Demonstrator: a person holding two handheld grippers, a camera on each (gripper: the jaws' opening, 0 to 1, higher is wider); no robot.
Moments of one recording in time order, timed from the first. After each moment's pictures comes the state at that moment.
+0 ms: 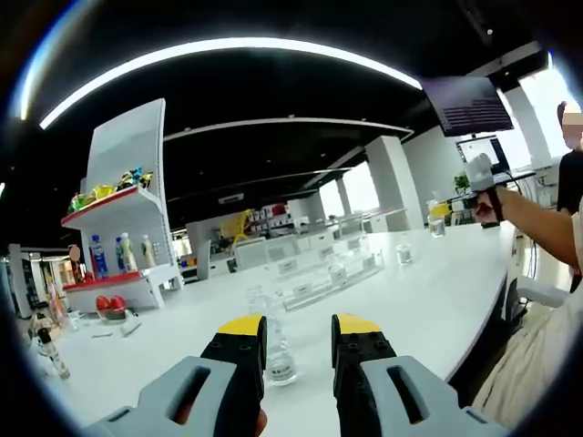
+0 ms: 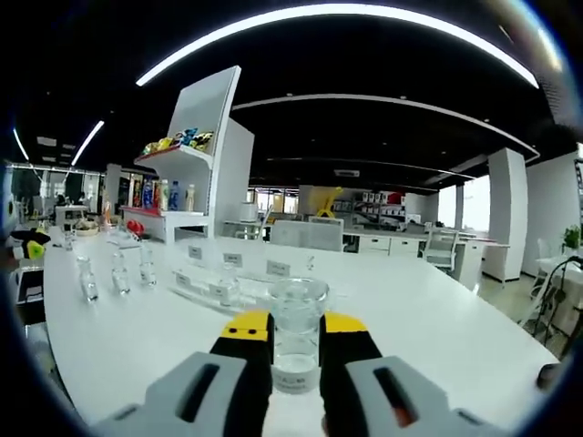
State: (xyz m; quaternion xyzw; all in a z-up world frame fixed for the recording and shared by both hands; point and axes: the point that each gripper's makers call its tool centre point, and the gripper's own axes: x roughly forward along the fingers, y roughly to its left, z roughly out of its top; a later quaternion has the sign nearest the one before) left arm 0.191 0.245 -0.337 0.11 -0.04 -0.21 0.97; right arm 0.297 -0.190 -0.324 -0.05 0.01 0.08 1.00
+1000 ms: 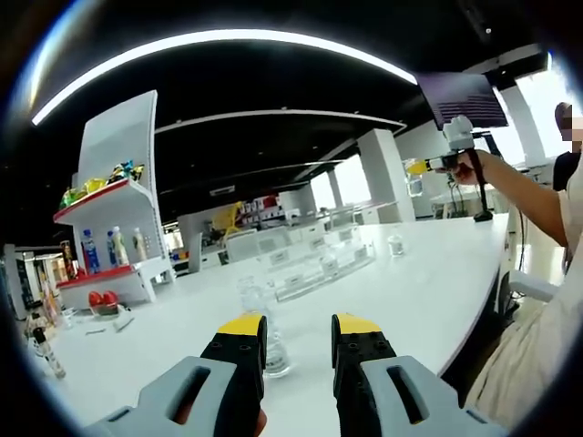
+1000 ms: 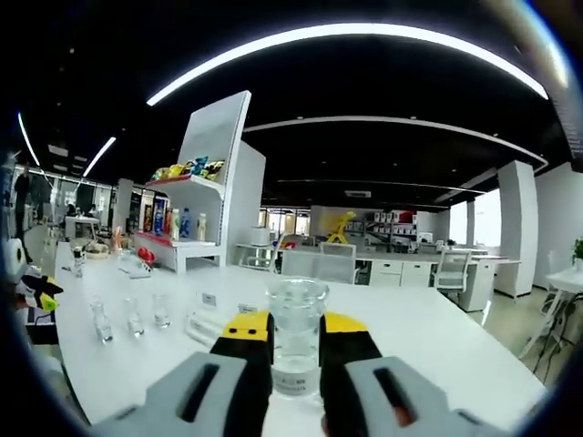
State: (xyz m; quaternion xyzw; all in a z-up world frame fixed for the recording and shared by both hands) left arm 0.192 0.245 -0.348 0.11 -0.02 -0.23 0.97; right arm 0.307 -0.163 -0.232 -0.05 -0.04 0.11 0.99
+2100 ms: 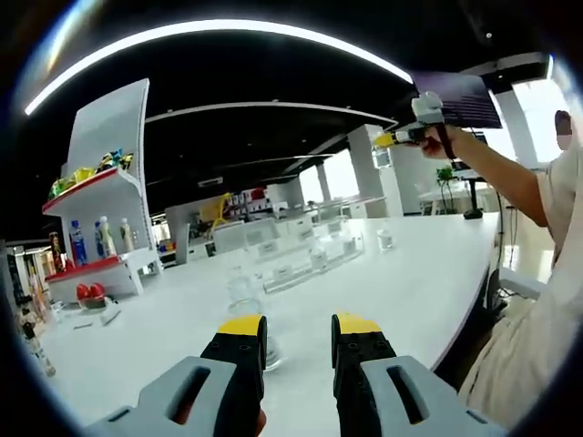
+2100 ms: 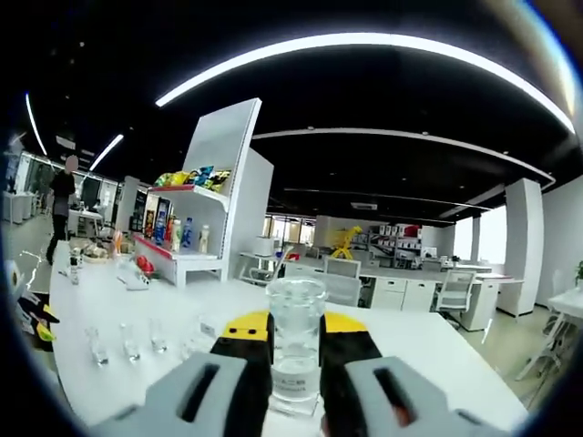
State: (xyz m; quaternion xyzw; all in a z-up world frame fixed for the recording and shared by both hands) left arm 0.196 0.241 -0.361 0.11 0.00 -0.26 0.96; right arm 0.360 -0.143 -0.170 -0.07 -0.06 0.12 0.99
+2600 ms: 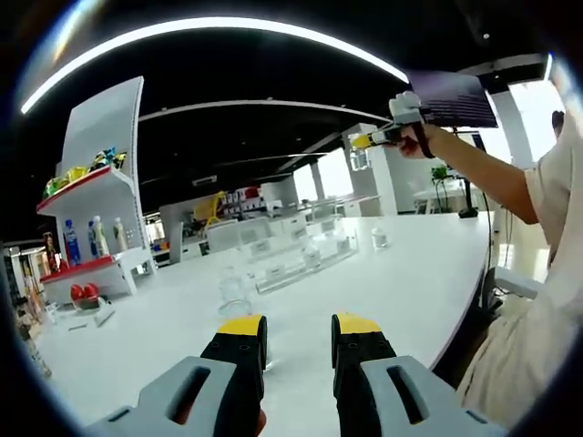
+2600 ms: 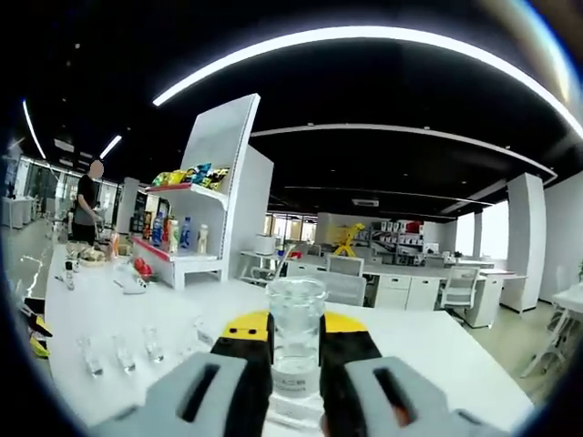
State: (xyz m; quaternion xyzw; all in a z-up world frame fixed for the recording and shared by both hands) left arm 0.198 0.232 -0.363 0.11 0.01 -0.28 0.95; right arm 0.400 -0.125 -0.173 -0.06 -0.05 0.12 0.99
